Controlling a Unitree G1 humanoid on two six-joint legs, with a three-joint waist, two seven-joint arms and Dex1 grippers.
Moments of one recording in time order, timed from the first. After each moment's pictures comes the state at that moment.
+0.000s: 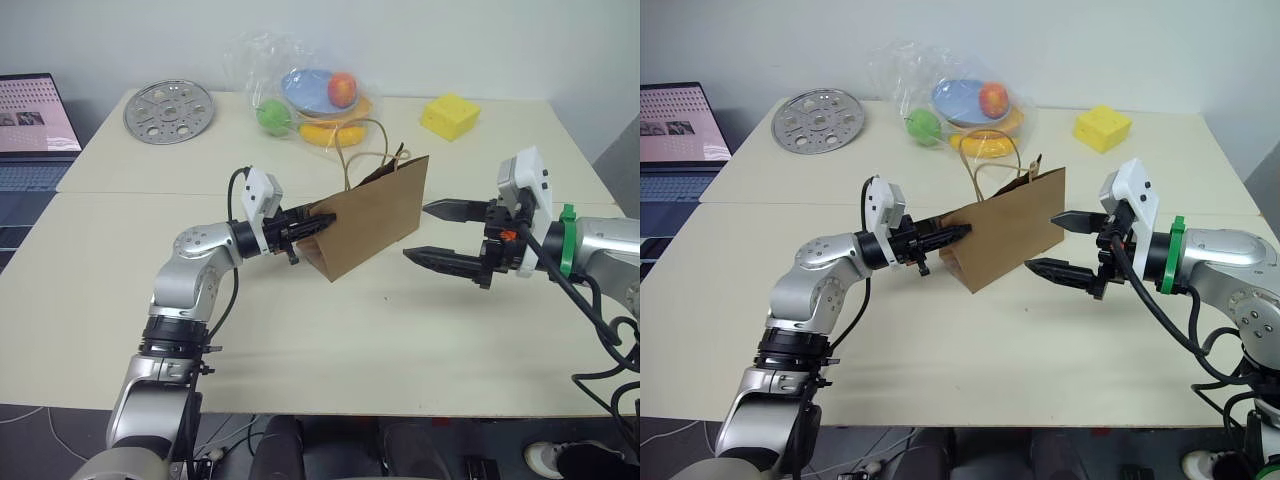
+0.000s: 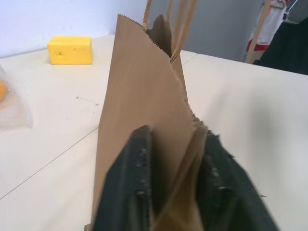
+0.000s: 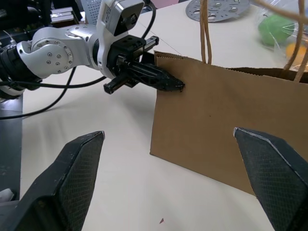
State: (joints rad) left arm -0.64 0.41 0.00 0.22 -0.36 0.28 -0.98; right arm -0.53 -0.86 -0.14 -0.52 0.88 0.98 0.72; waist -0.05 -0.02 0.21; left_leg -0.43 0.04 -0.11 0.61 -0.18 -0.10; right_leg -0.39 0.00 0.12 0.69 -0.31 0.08
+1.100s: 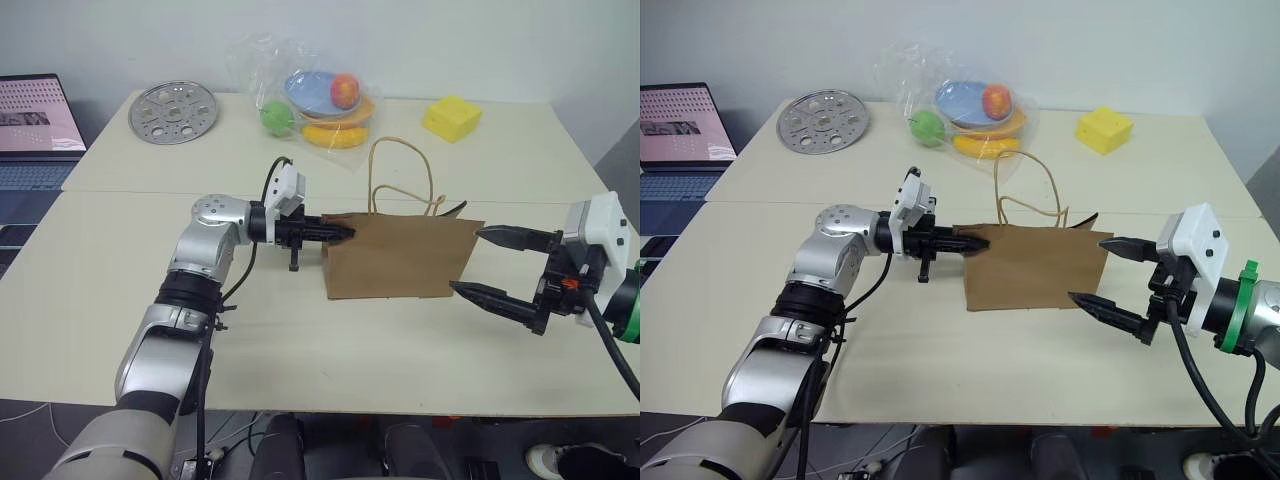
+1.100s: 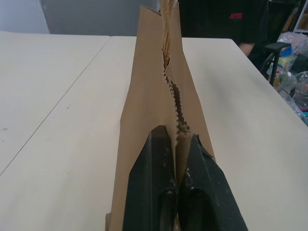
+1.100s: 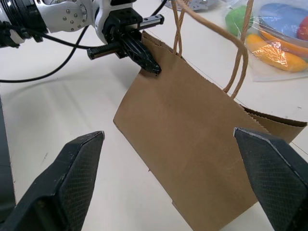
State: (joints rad) left arm -0.90 0.43 -0.12 0.56 -0.31 0.13 -1.43; right arm -0.11 -0.99 -0.49 -0.74 0.95 0.89 0.73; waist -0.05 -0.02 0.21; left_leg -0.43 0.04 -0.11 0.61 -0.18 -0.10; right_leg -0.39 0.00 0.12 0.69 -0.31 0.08
